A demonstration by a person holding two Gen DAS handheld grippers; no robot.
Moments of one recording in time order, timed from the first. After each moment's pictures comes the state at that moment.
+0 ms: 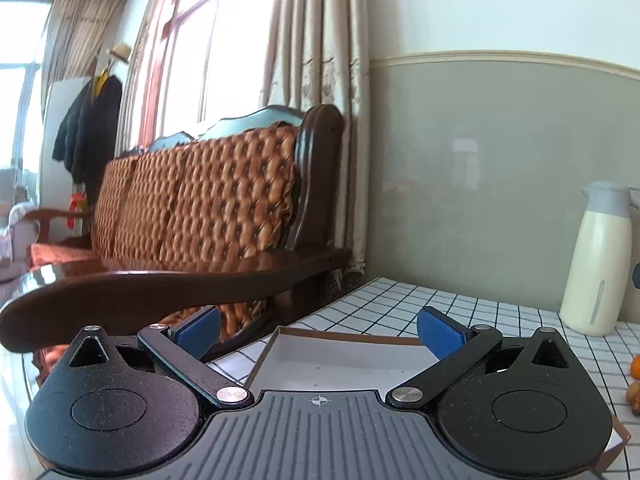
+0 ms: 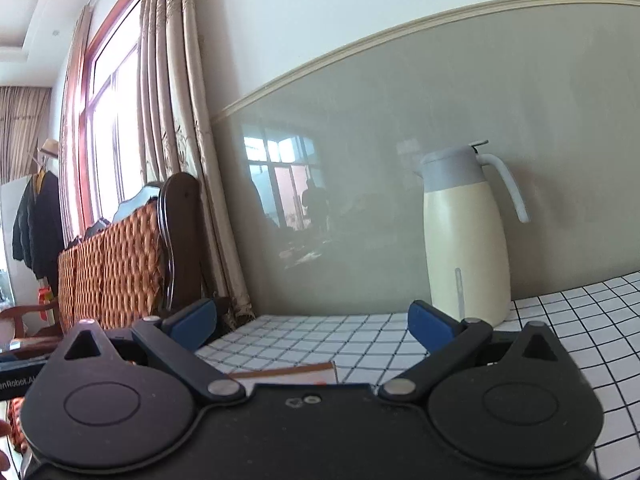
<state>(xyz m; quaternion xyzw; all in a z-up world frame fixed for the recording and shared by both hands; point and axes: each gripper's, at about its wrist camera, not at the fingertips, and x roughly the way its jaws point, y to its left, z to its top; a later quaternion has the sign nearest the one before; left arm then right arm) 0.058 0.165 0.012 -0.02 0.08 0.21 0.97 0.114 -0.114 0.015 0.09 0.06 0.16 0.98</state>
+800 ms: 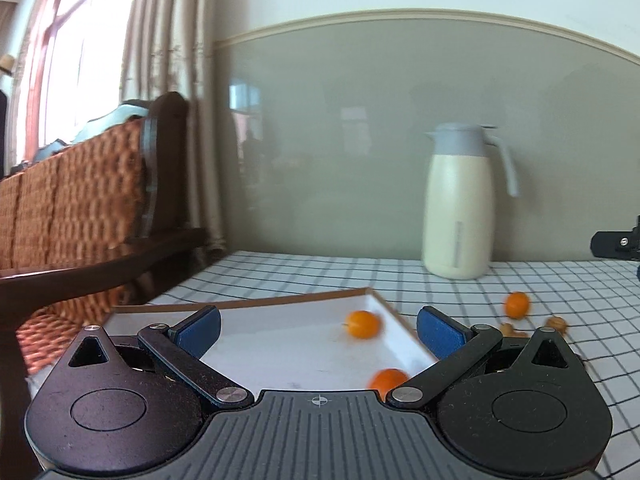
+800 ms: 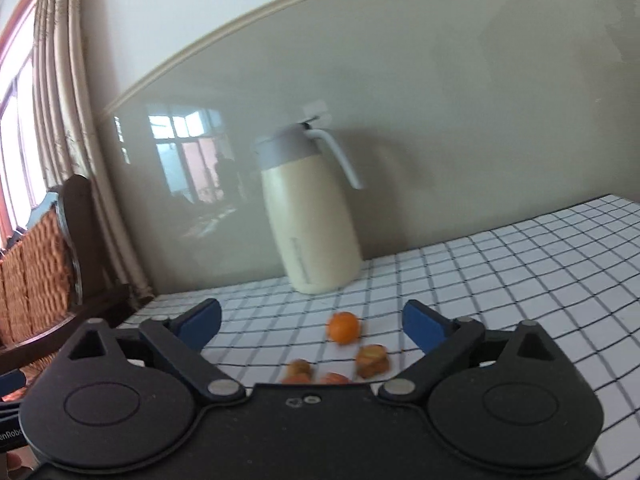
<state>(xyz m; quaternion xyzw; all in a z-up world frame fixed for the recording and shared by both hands) 0.065 0.039 0.002 0.03 0.13 0.04 0.99 0.084 -0.233 0.009 0.14 0.13 0.02 0.98</state>
